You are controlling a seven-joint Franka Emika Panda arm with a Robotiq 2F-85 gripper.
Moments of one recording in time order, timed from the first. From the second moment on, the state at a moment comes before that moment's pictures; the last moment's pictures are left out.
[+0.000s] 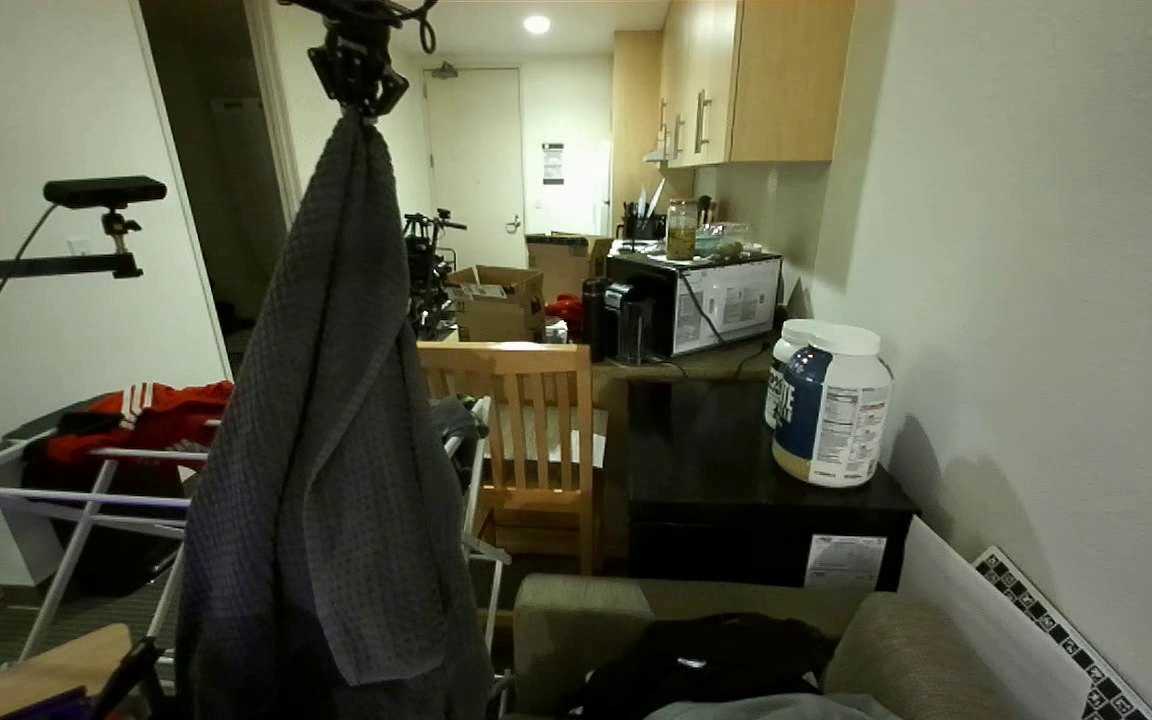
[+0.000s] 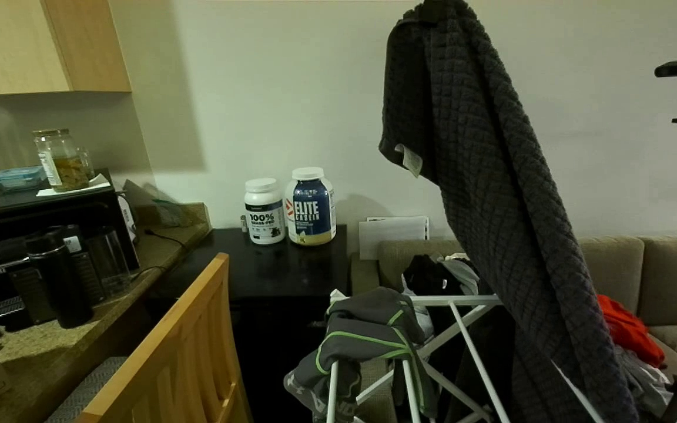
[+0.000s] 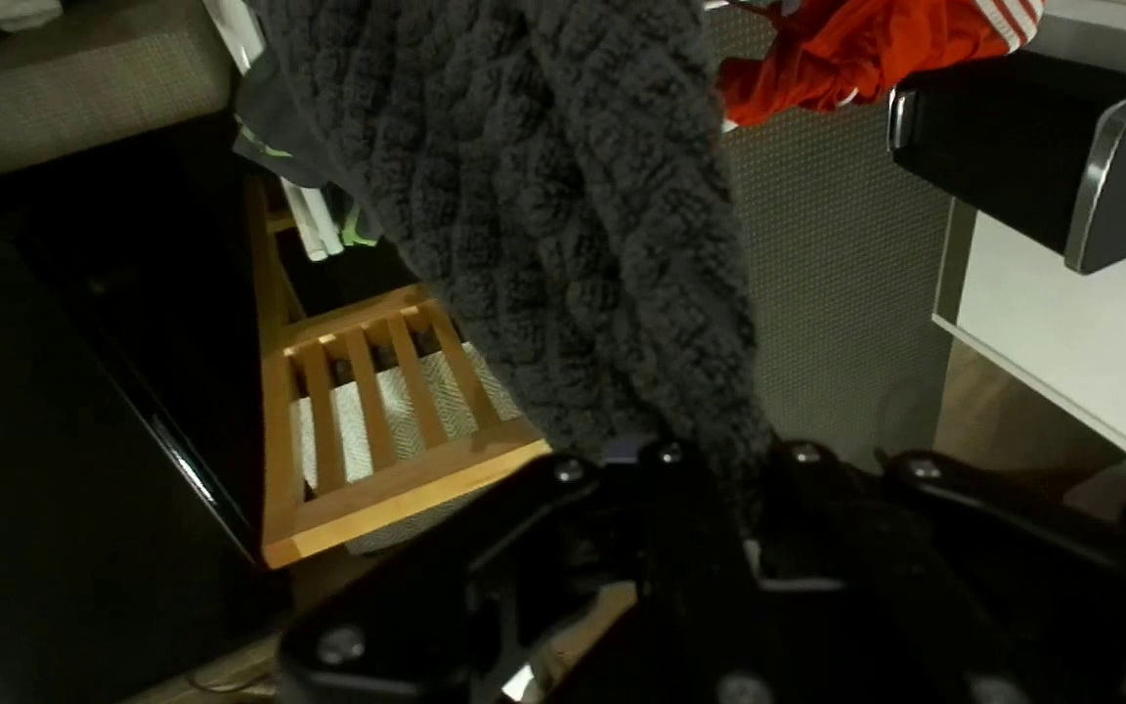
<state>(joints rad) 0.18 -0.03 0.14 -1.49 0.39 1.67 -0.11</state>
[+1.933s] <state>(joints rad) -0.14 0.64 0.02 -0.79 0.38 1.33 -0.08</state>
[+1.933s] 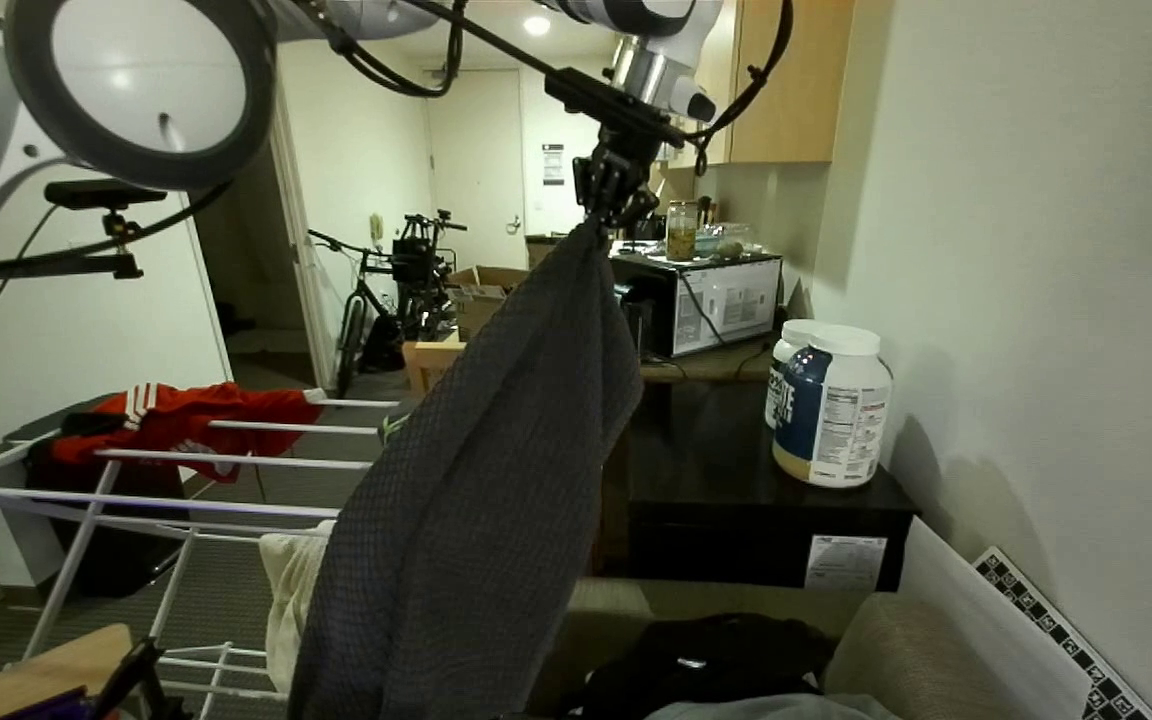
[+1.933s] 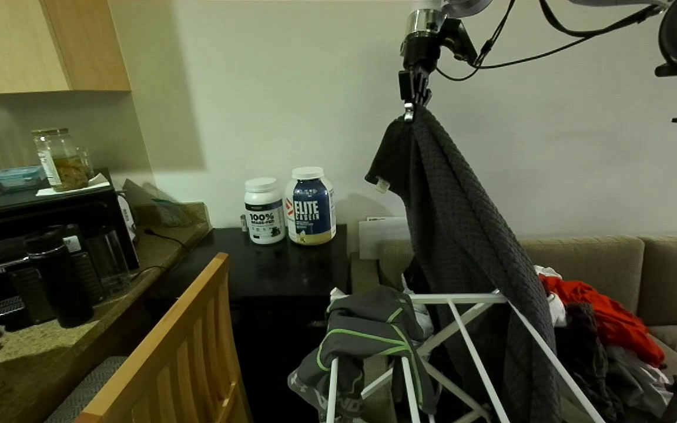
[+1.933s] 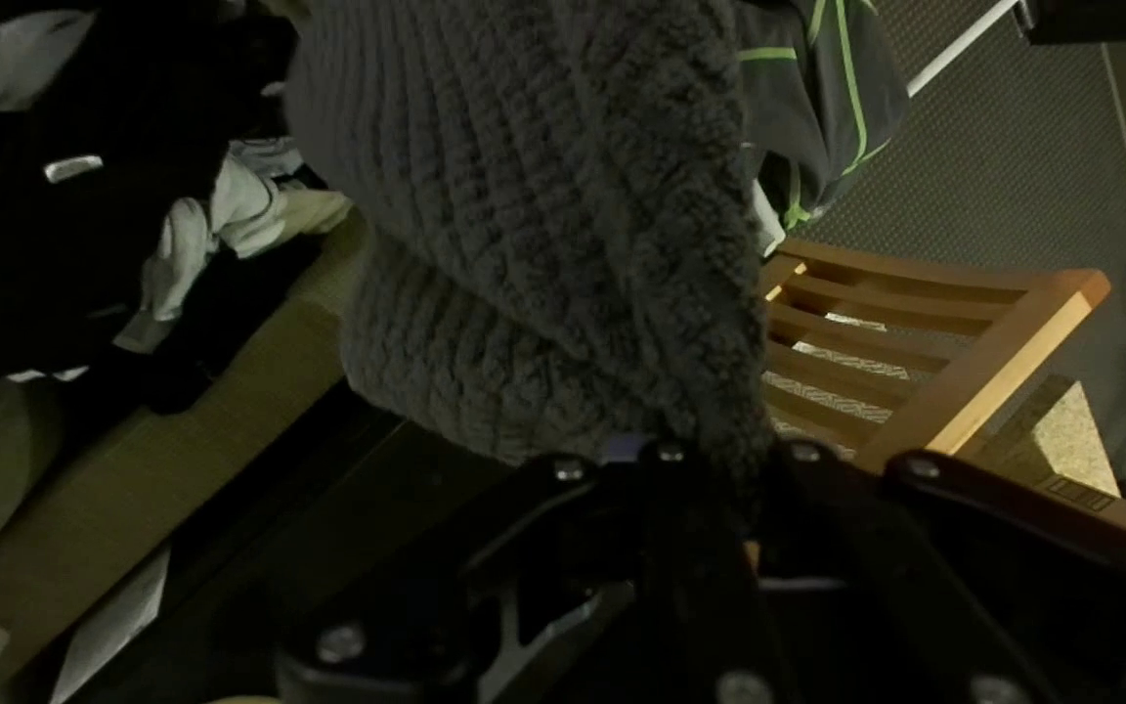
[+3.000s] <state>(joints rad) -0.13 0.56 0.02 -0.86 0.33 1.42 -0.41</state>
